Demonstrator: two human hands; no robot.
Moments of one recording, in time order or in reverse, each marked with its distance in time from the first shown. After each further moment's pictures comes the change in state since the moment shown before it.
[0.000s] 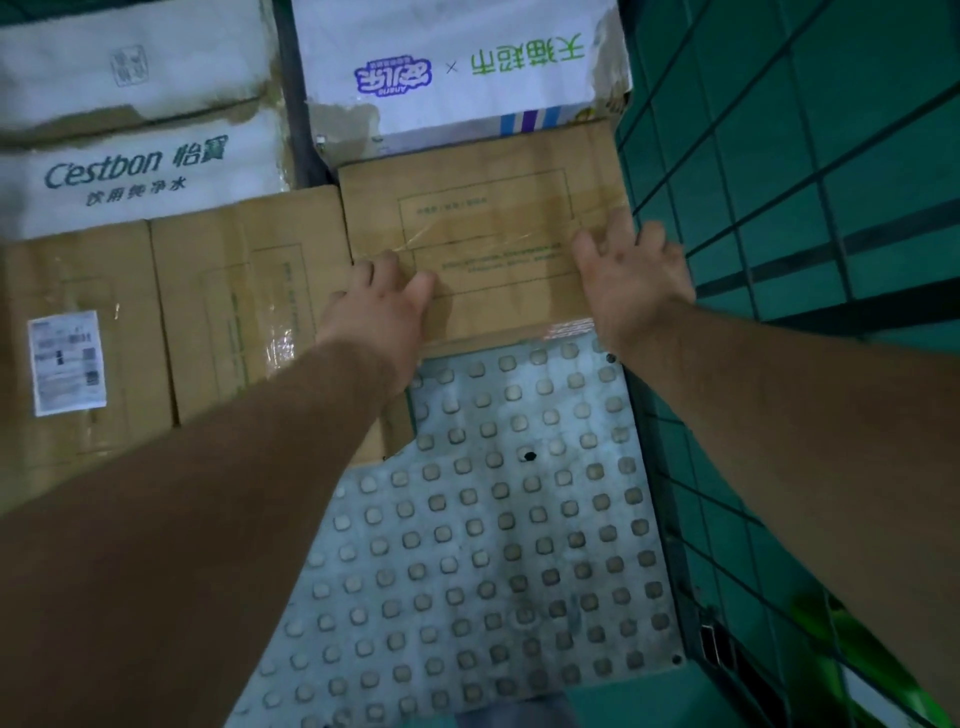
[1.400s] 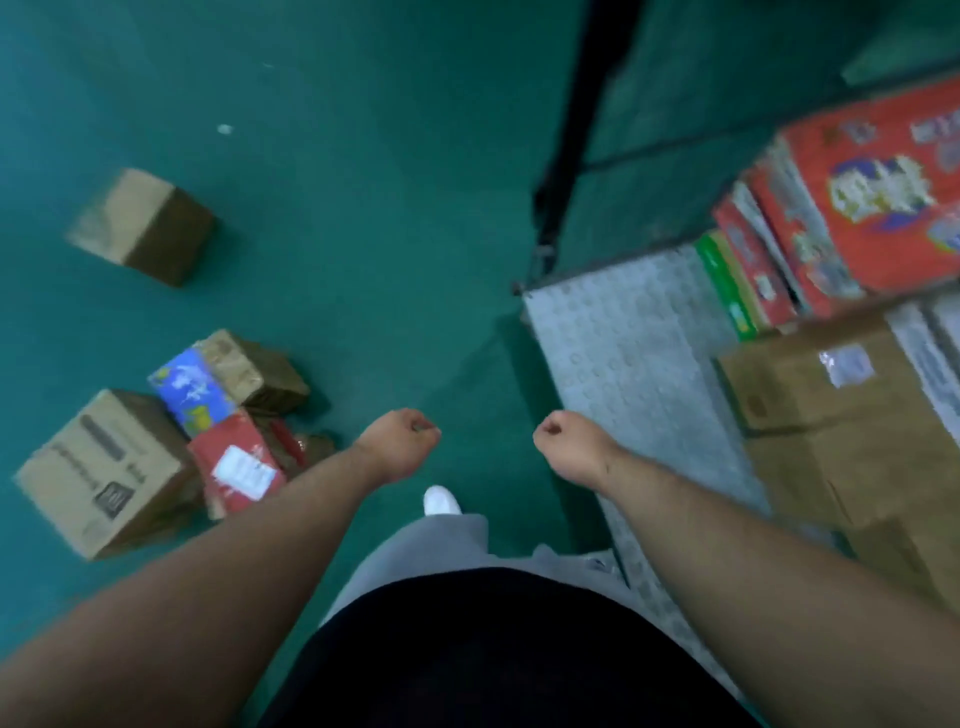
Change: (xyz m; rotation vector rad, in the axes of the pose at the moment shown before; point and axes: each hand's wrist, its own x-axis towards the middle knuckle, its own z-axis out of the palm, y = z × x) left_hand -0.991 -0.085 0.292 -1.744 0.170 -1.299; right_hand -0.769 -0.480 -0.104 0.098 -0.406 -0.978
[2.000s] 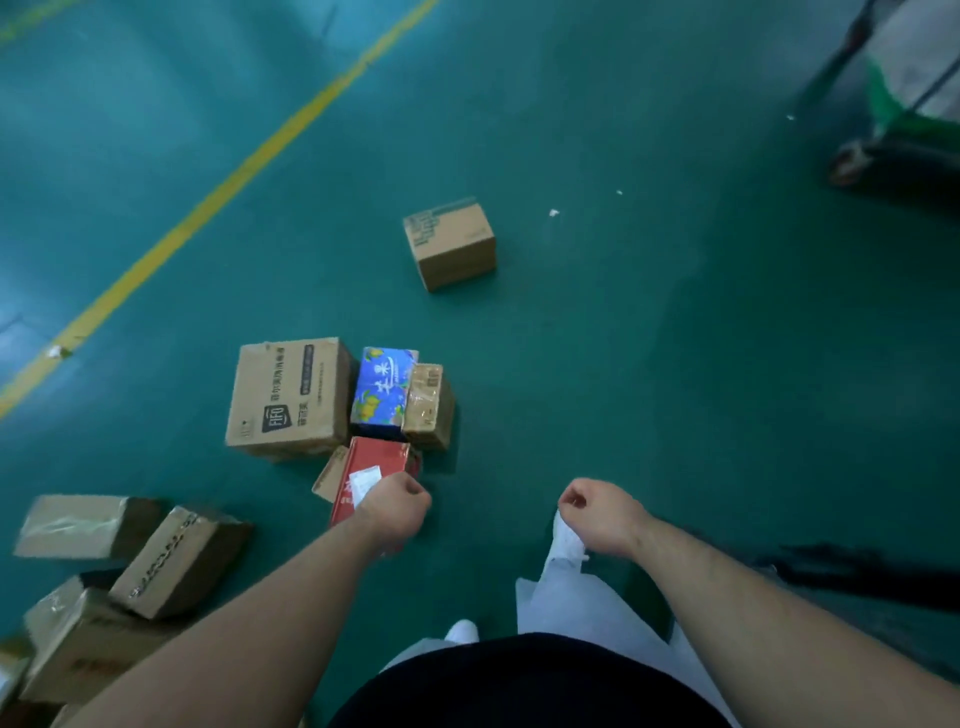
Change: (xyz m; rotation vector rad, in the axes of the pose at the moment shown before) left_hand 0.003 -0.175 -0.189 -0.684 0.418 -0.505; right_hand 0.127 -0.355 0.047 -0.754 -0.341 -0.439
